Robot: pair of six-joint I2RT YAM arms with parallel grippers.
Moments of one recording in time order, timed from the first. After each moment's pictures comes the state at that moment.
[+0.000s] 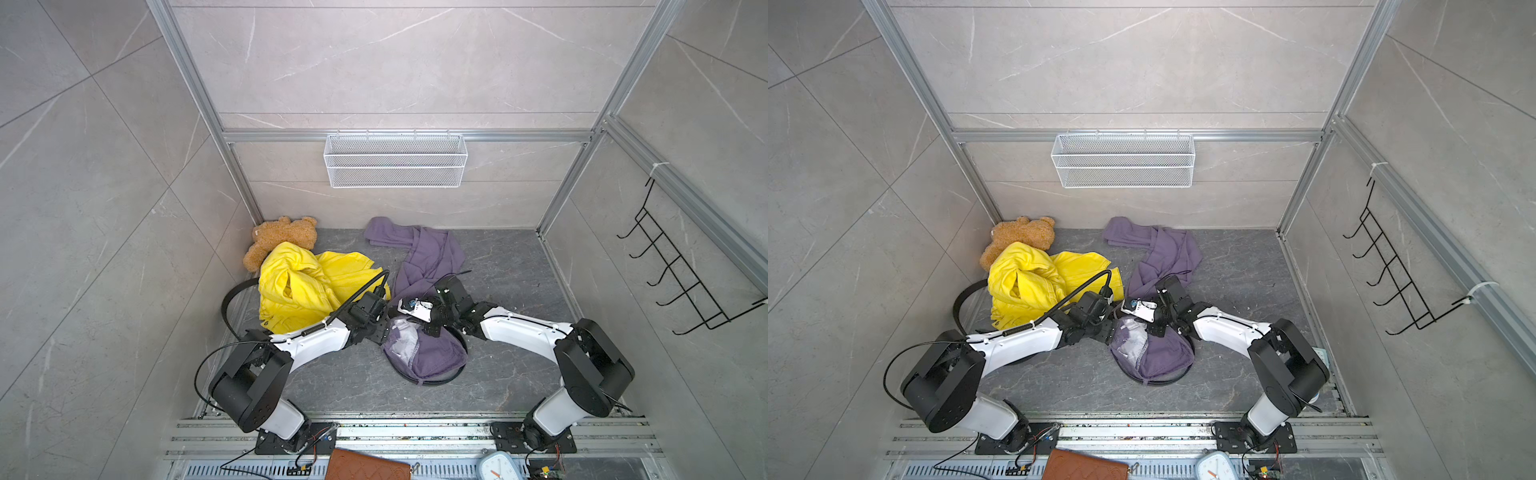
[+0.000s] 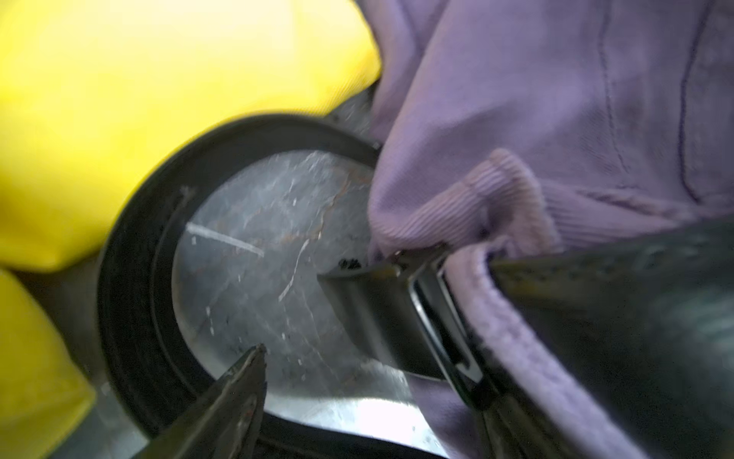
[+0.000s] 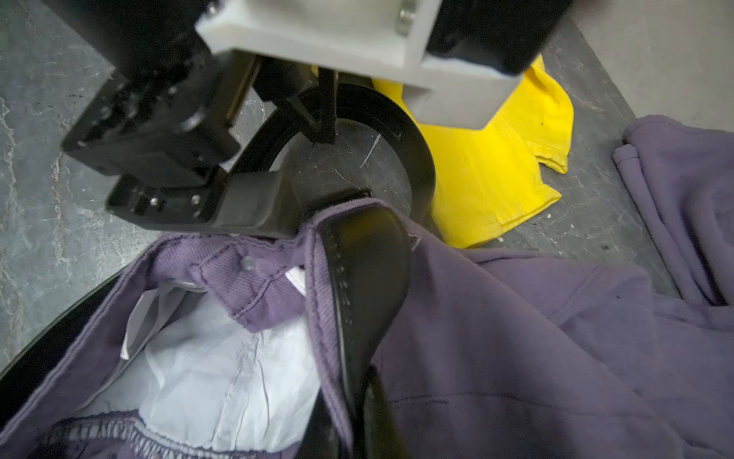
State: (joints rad) left arm -0.68 1.52 0.81 -0.28 -0.13 -0.18; right arm 0.65 1.61 0.93 -0.09 -0.41 -0.65
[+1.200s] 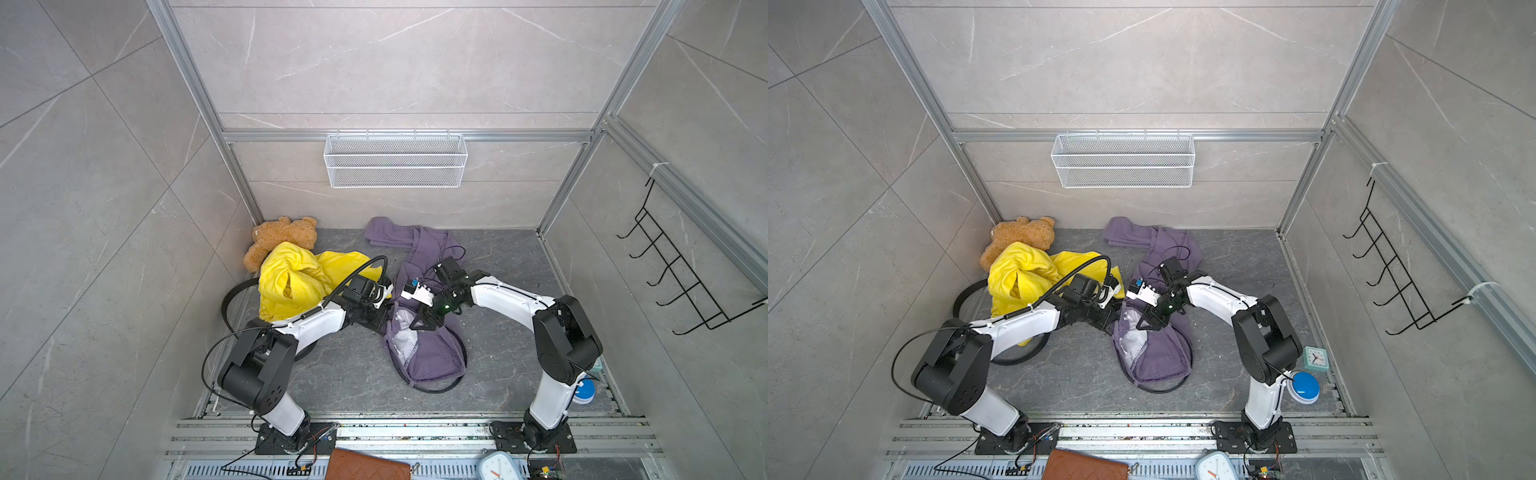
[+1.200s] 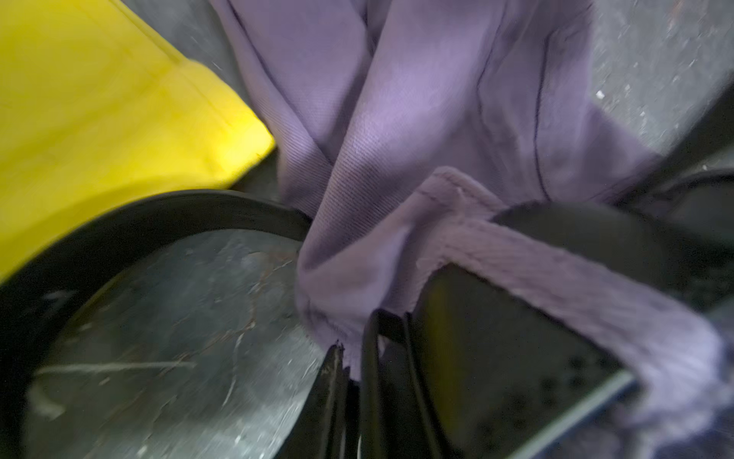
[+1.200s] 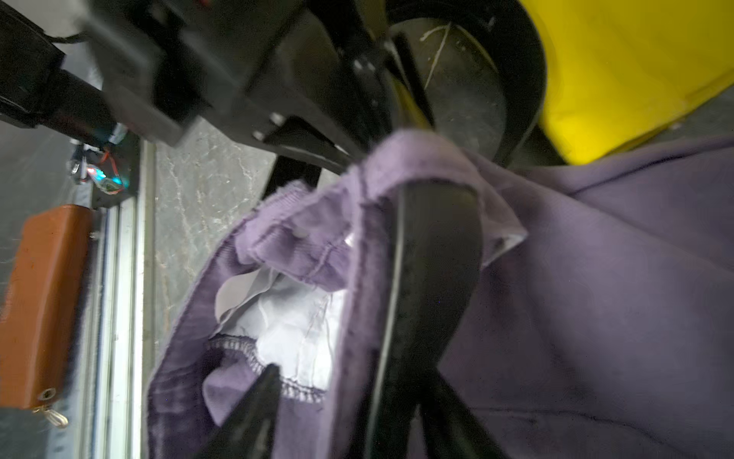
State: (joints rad) left arm -0.54 1.55 0.92 -0.32 0.25 0.00; right arm 0.53 1.82 1.25 -0.60 -0.65 -0.54
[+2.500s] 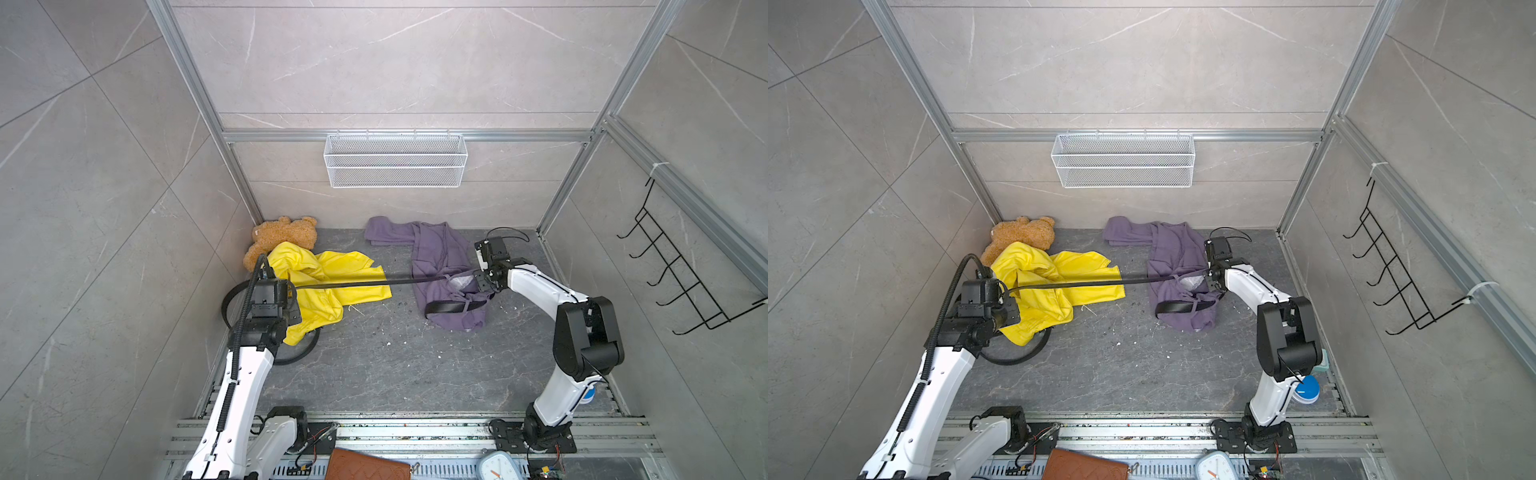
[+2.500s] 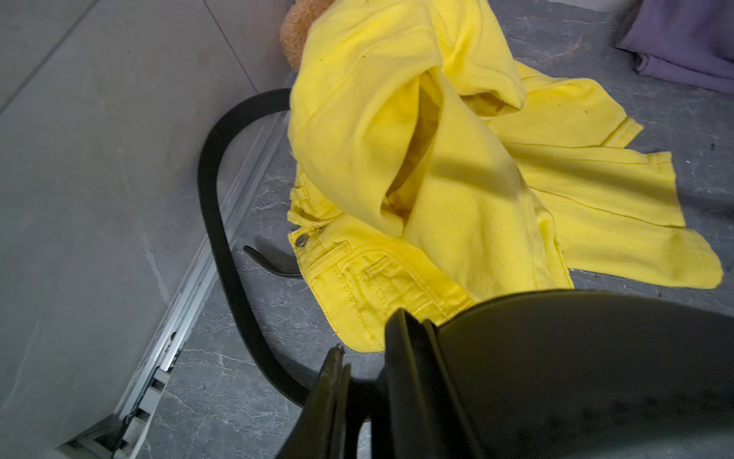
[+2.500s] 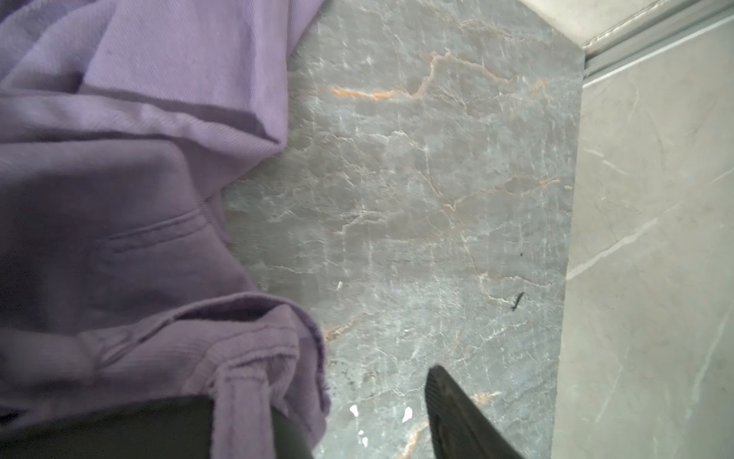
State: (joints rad) left arm -0.02 0.94 0.92 -0.82 -0.26 -0.23; right arm 0.19 1.78 1.27 -0.51 0.33 -0.18
